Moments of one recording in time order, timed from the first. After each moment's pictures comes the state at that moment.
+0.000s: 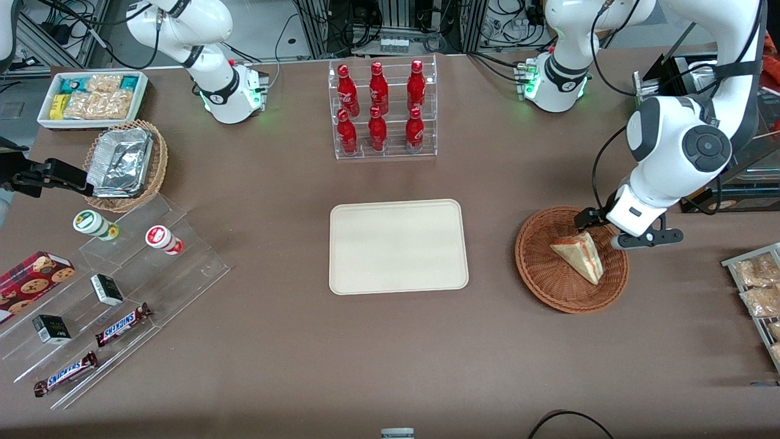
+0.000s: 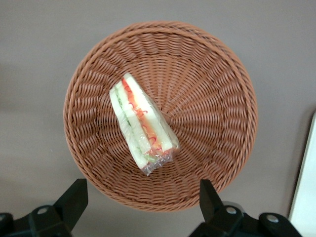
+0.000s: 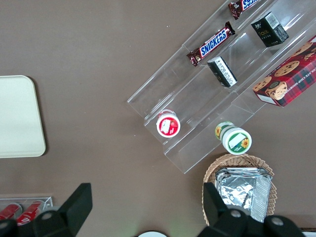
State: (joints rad) arm 0.03 0.05 -0.12 -2.19 0.01 2.25 -0.31
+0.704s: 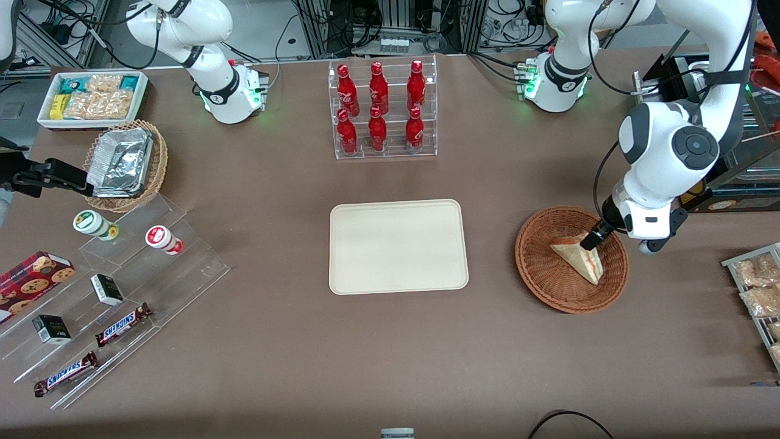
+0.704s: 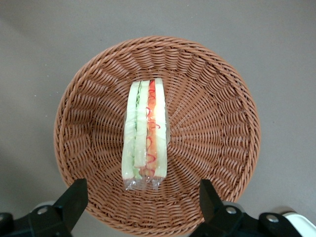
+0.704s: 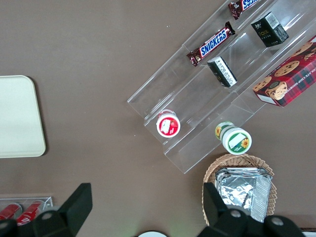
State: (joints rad) arm 0.03 0.08 -0.12 -2.24 0.01 2.38 -0.85
